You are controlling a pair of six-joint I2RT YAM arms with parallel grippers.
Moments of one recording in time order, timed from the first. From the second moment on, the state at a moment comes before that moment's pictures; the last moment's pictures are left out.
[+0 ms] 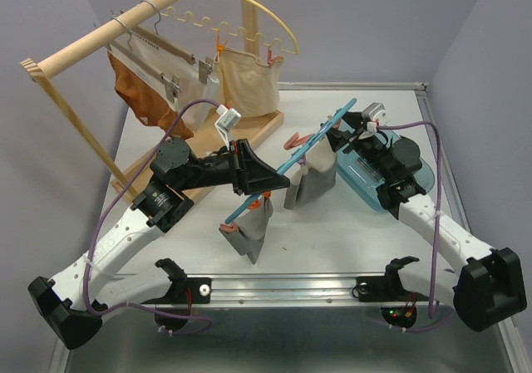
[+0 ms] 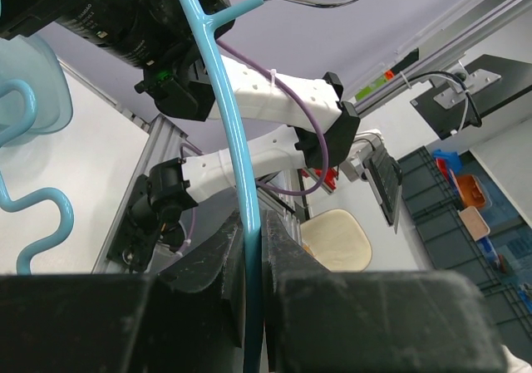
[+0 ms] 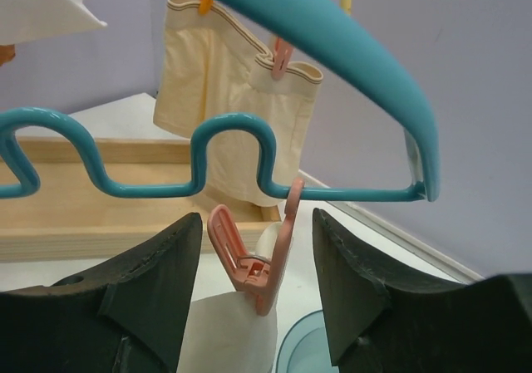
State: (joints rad) left arm -0.73 0.93 0.98 0.14 0.75 -1.01; right arm 0.36 1.10 0.69 0.68 -0.31 -0.07
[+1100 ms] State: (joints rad) left arm -0.73 0.88 0.95 0.17 0.63 -1.01; right arm 0.36 0.93 0.79 0.16 -0.62 -0.30
